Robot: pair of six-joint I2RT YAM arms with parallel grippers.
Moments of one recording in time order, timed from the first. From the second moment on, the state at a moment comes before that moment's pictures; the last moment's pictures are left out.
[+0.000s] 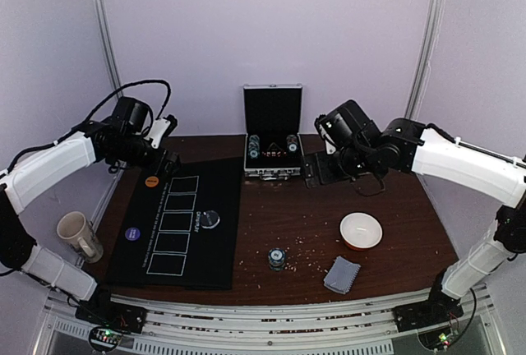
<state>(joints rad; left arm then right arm) -0.38 1.38 1.22 -0.68 0.02 0.10 0.88 1.49 1.40 -0.76 0.36 0.47</state>
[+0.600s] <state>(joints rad) -0.44 1.29 1.07 -0.52 0.07 0.04 1.14 1.99 1.67 -0.92 0.23 0.51</state>
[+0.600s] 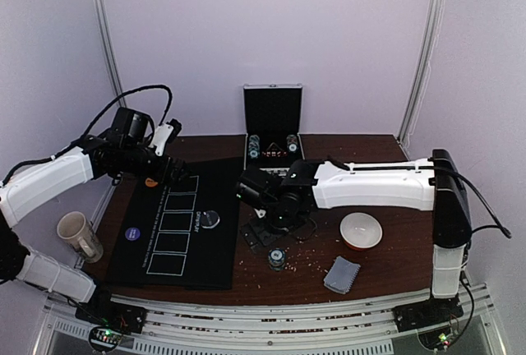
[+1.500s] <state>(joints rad) -0.44 1.28 1.07 -0.52 0.04 0.06 1.13 2.10 1.68 -1.02 0.07 0.44</state>
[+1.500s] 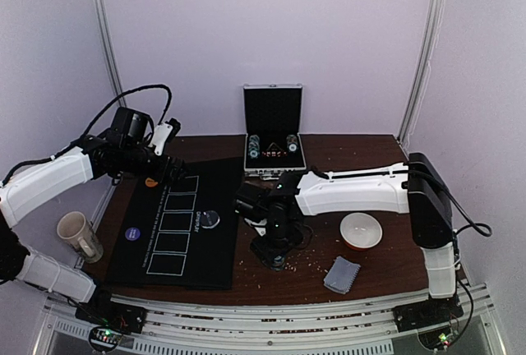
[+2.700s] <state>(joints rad) -0.43 1.33 1.07 -0.52 -0.01 0.06 1.14 2.28 2.13 -1.20 0.10 0.39</state>
